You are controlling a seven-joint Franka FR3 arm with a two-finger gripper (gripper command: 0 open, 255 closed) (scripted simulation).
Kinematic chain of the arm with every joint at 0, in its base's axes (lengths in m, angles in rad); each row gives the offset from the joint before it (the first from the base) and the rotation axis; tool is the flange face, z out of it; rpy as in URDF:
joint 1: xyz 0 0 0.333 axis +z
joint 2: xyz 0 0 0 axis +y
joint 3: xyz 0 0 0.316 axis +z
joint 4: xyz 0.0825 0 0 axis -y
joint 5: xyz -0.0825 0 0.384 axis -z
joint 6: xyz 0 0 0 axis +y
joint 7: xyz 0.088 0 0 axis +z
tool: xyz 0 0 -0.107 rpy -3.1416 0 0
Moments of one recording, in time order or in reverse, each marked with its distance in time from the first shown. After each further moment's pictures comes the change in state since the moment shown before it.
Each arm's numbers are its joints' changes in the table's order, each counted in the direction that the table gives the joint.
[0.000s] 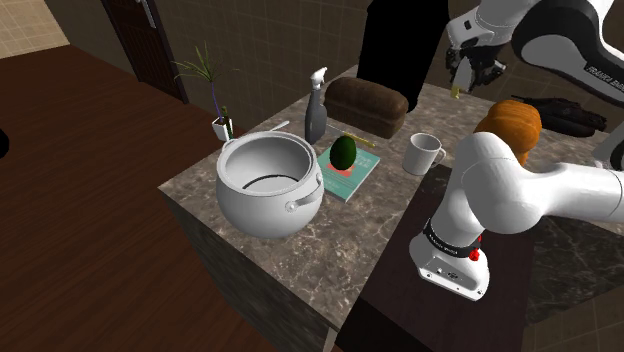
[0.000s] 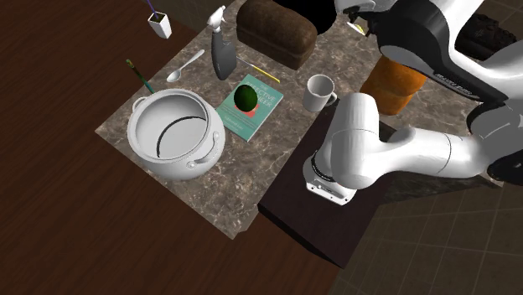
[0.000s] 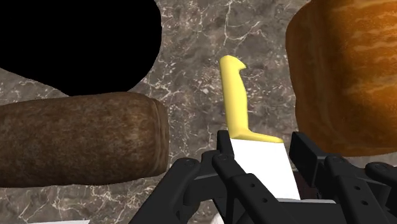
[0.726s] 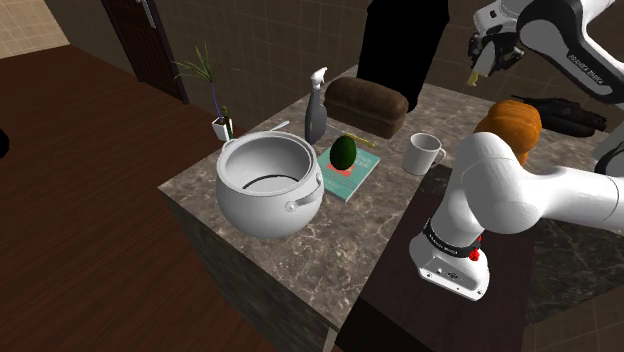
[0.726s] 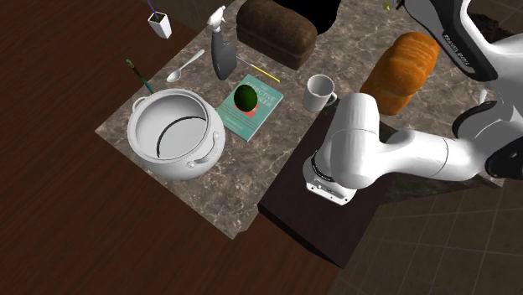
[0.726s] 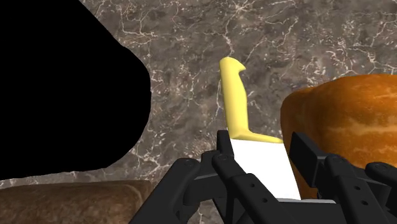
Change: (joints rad) arm -0.018 -0.059 -0.264 0.176 0.344 -0.036 0.287
